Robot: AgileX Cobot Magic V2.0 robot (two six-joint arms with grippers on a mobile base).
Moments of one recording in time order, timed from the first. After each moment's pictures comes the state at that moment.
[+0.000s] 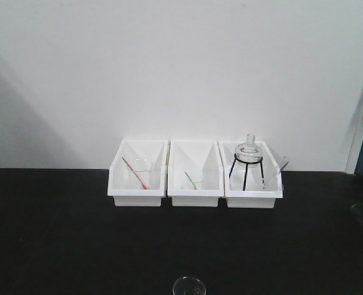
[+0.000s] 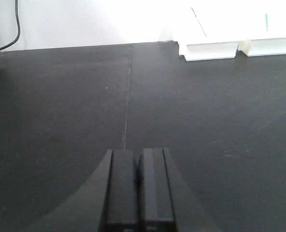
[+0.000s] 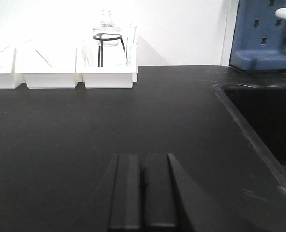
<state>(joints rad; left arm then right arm) -0.07 -0.01 0.03 0.18 0.28 -0.18 0.02 -0.01 0.03 -0.22 0.20 0.25</state>
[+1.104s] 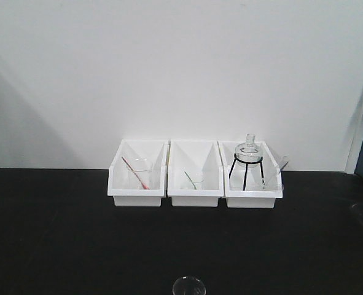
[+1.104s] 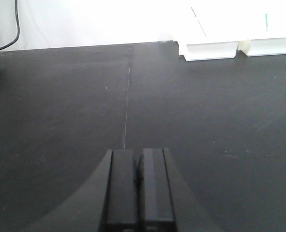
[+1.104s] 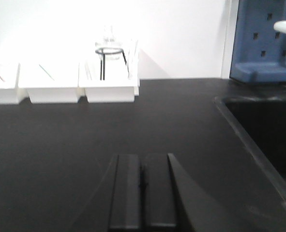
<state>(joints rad) -0.07 -0.01 0.03 0.18 0.28 -0.18 0.02 -0.01 0.03 -0.26 0.14 0.29</state>
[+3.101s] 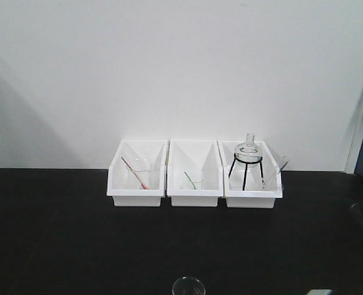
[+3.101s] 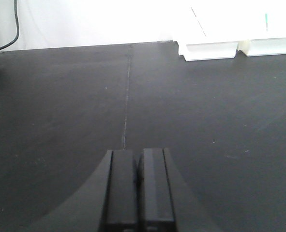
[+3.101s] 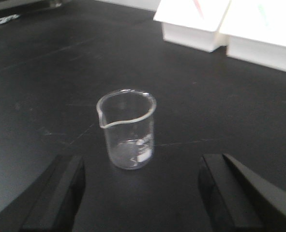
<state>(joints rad) -0.07 -0.01 0.03 0.18 0.28 -0.18 0.23 1.63 -0.30 -0.64 -1.02 0.28</state>
